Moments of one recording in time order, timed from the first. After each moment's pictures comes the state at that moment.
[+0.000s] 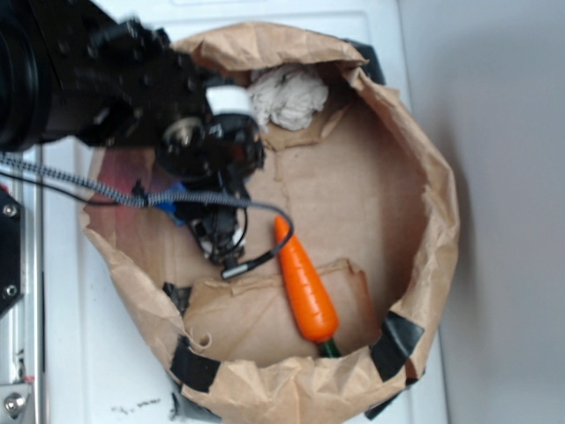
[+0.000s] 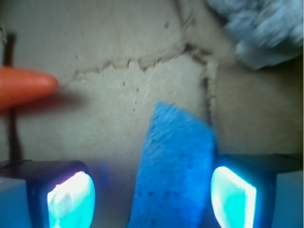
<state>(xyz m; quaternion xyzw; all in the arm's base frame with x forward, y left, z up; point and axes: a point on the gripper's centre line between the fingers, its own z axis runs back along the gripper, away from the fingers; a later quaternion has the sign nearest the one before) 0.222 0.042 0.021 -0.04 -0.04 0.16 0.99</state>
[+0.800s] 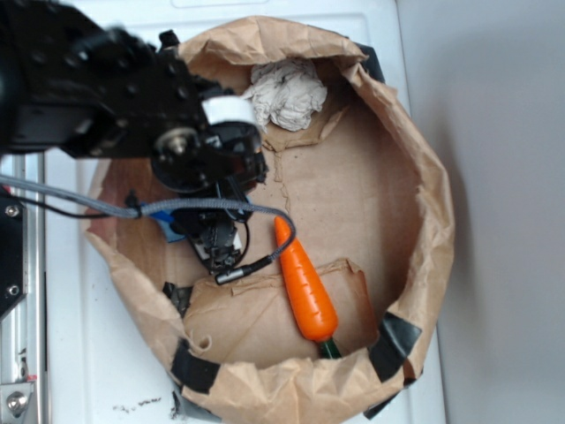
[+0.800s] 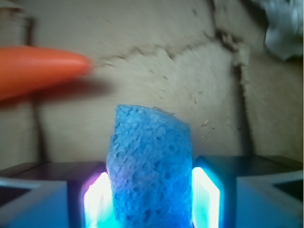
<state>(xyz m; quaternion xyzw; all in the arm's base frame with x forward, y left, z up) 0.225 0.031 0.058 -0.07 -0.04 0.15 0.99</state>
